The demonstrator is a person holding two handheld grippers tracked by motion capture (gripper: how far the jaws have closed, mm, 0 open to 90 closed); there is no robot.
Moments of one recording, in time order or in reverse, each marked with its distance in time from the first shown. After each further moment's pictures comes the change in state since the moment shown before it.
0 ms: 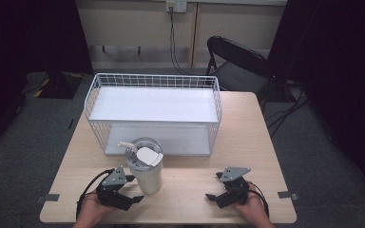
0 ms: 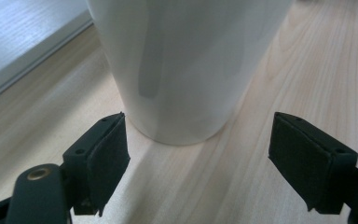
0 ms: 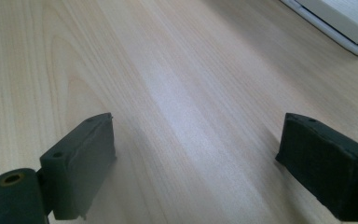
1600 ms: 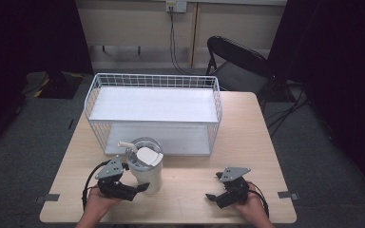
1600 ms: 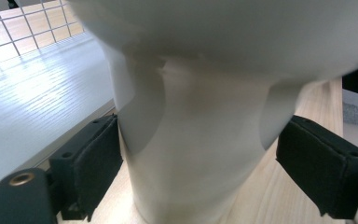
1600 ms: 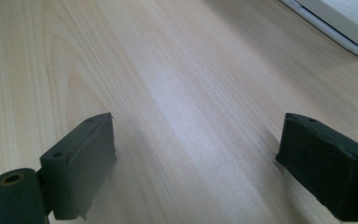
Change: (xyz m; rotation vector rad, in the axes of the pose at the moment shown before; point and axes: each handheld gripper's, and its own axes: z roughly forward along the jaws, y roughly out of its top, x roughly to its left) left arm 0.003 0.025 -0.005 -0.267 0.002 -0.053; right arm 0.000 0.000 0.000 0.000 0.000 -0.001
